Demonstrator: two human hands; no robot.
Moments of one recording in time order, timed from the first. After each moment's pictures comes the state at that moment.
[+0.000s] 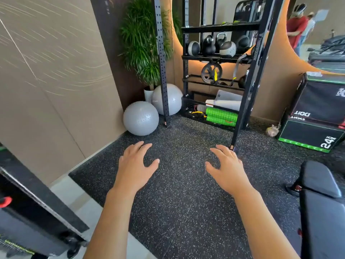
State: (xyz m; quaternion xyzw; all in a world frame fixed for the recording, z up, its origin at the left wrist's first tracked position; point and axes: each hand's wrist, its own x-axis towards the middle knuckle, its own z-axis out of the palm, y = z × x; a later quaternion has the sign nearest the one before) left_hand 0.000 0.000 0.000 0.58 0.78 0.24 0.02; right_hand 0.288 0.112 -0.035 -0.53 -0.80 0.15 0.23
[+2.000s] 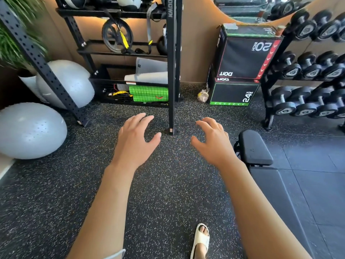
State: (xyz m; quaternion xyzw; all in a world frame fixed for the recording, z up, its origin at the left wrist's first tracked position) left_hand 0.164 0.613 -0.046 0.77 0.59 0.22 0.12; right_hand 0.426 0.586 -0.069 -0.70 -0.67 0.13 0.22
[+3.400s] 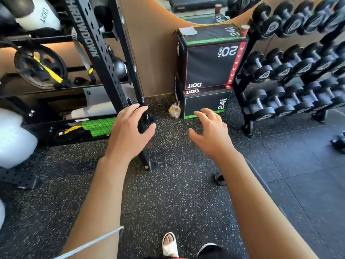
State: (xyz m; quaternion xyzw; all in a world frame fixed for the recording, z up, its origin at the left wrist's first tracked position) left_hand 0.400 1.099 -0.031 0.84 0.48 0.22 0.13; right_hand 0.646 1.003 -0.058 -0.78 -0.57 0.09 0.23
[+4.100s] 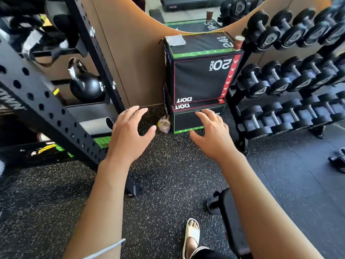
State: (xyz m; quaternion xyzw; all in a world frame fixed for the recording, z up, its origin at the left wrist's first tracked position) left_hand 0.600 1.303 -0.043 0.82 0.49 0.23 0.17; right_hand 0.848 1.209 -0.071 -0.80 -0.56 0.08 0.22
